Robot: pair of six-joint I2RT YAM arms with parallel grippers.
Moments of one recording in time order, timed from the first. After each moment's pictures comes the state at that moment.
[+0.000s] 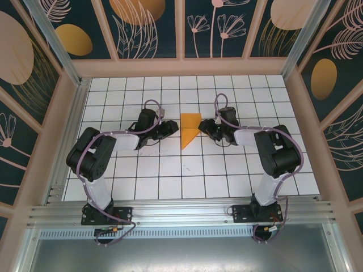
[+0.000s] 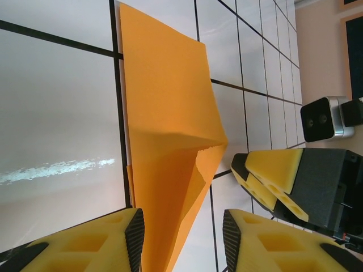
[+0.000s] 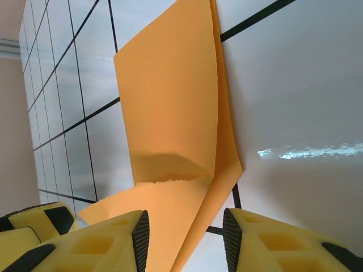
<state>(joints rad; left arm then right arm) -0.47 1.83 0.86 0.36 0.47 -0.89 0.36 1.79 0.84 0.19 -0.45 0.86</state>
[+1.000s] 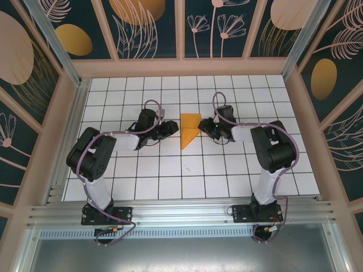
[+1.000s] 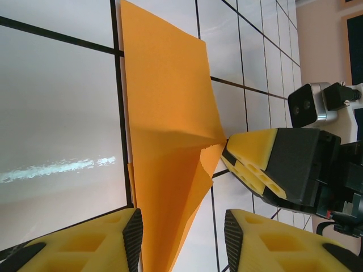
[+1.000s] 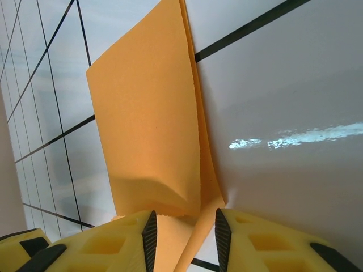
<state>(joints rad) -0.47 1.83 0.86 0.36 0.47 -0.88 0.36 1.86 0.91 0.14 -0.42 0.86</state>
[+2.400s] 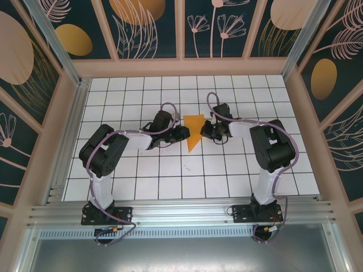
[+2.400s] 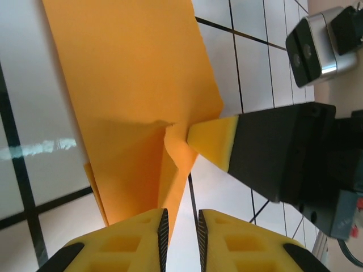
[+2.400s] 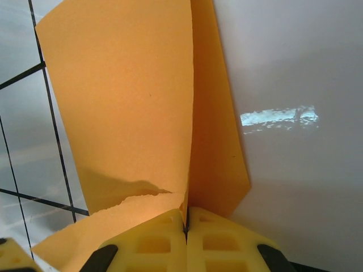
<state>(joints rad) -0.61 1.95 1.00 0.30 0.46 -0.87 0.39 1.87 1.02 -0.15 -0.37 0.66</state>
